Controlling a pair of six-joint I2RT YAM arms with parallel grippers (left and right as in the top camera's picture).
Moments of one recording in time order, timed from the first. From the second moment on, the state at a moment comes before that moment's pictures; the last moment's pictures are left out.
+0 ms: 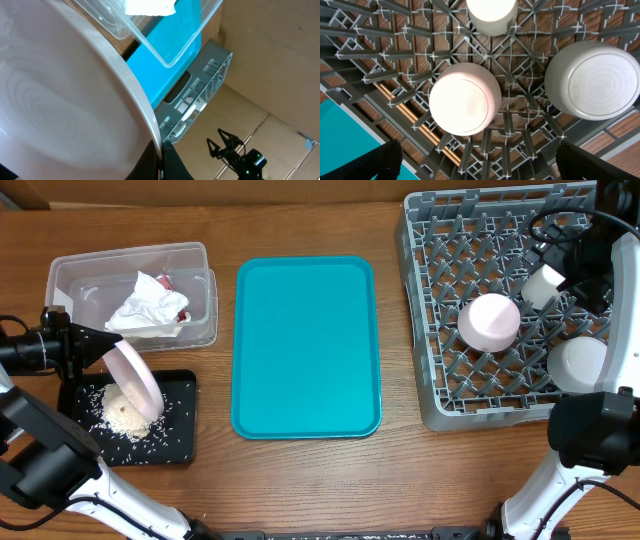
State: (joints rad) left arm 0.75 2.10 1.86 -1.68 0.94 -0.02; right arm -0.21 2.02 2.26 -1.60 0.01 0.51
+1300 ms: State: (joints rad) left arm 0.75 2.10 1.86 -1.64 1.08 -0.13; right arm -0.21 2.02 2.26 -1.60 0.01 0.51
